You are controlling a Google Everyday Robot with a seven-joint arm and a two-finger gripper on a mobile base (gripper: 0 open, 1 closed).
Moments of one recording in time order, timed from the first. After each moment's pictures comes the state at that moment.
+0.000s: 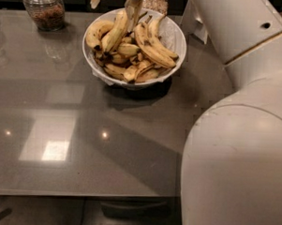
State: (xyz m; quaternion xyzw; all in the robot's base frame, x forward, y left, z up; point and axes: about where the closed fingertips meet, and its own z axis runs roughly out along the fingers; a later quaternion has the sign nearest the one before) arm 0.687 0.080 1.005 -0.95 0.11 -0.15 0.23
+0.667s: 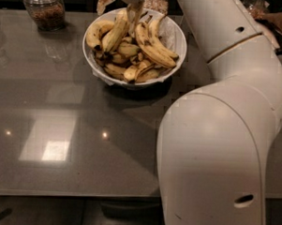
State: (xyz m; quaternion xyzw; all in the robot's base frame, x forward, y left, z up) arm 0.715 0.077 0.981 -0.96 0.12 -0.14 0.22
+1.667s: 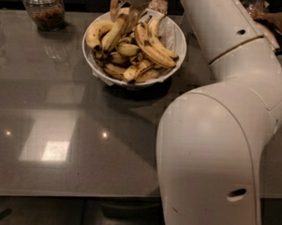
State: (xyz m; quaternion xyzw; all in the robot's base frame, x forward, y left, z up) arm 0.724 0.065 0.973 -0.96 0.15 -0.13 0.22
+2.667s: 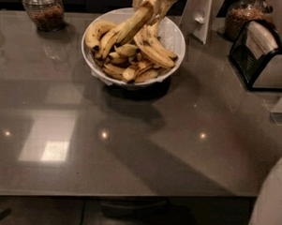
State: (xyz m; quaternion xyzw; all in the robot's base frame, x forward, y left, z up) arm 0.648 0.007 1.032 -0.93 0.19 -0.14 0.30
